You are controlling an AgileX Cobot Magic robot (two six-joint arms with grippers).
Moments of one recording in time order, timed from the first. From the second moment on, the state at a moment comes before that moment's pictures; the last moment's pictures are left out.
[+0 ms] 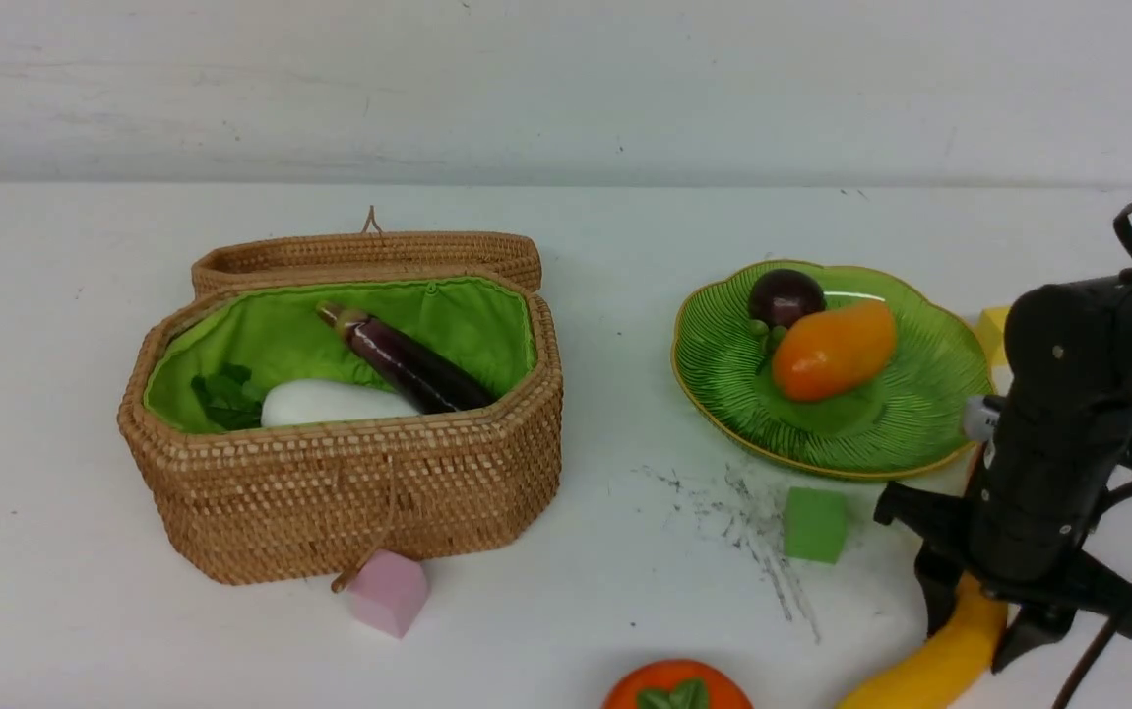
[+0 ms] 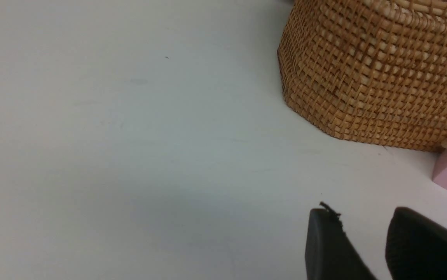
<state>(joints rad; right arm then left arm) 0.23 1.84 -1.13 0.07 0.93 0.79 -0.03 -0.01 0.03 0.11 0.40 -0.37</state>
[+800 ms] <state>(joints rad) 0.12 1.92 -1.69 -0.07 0.76 0.14 -0.03 -0.01 0.03 0.11 0.40 -0.37</state>
